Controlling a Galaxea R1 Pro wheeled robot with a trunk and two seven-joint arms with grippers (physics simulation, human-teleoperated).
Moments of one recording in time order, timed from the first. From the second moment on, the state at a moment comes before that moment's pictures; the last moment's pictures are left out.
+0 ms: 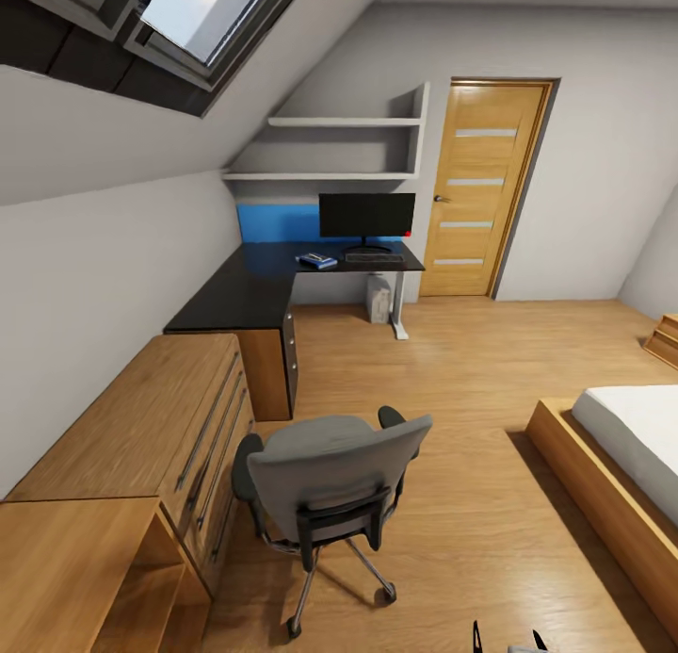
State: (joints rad) left arm -0.12 0.01 -0.40 -0.04 0.45 -0.98 0.28; right arm -0.31 -0.03 1.13 -0.01 -0.96 -0.94 -0.40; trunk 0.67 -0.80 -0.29
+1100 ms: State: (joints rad) left arm -0.14 -0.01 -0.40 -0.34 0.61 -0.31 0.28; right arm -0.32 -0.02 1.14 -0.06 -0.95 -0.85 -0.38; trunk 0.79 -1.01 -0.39
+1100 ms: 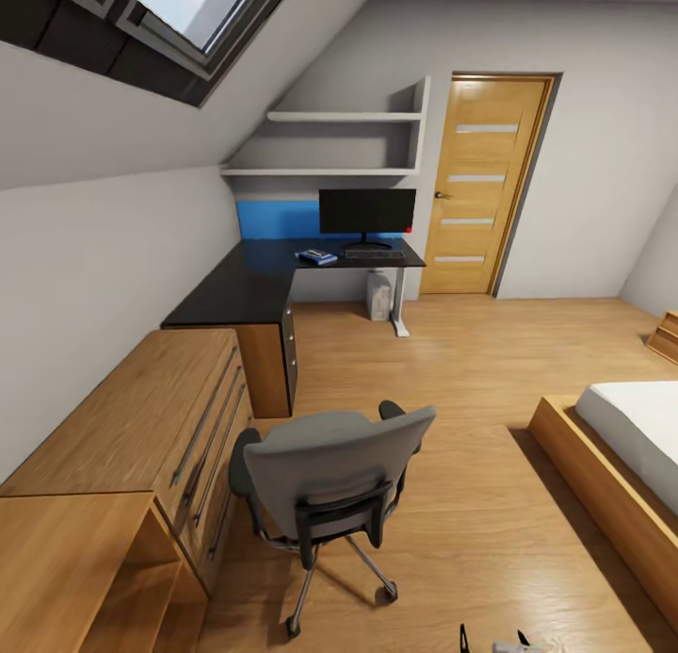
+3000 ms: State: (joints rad) left arm -0.34 -0.04 -0.39 -0.22 0.62 -0.28 0.30; right arm -0.40 0.01 1.13 -0.08 -1.01 -0.84 -0.38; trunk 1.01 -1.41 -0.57
